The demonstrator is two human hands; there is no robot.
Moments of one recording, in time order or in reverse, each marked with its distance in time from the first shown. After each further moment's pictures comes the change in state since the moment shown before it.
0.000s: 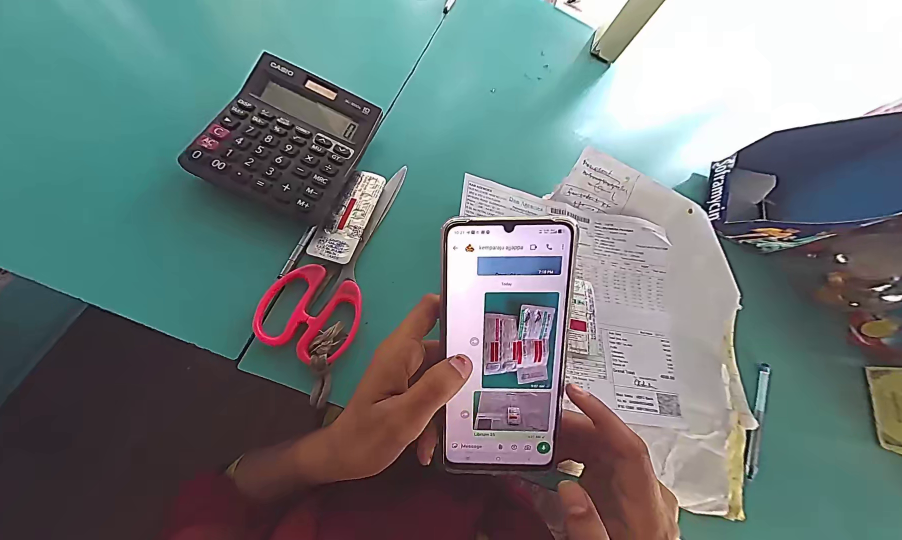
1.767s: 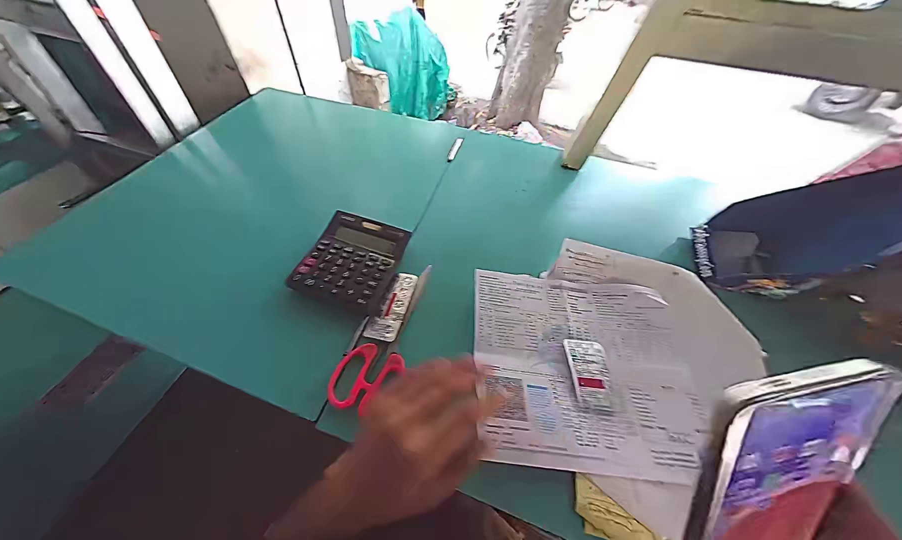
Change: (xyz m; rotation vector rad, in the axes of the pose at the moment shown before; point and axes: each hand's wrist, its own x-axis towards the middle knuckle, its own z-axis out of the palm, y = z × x) left_hand 0.000 0.026 -0.023 1.404 -0.023 0.661; right_hand -0.010 -0.015 -0.051 -0.272 0.330 0.078
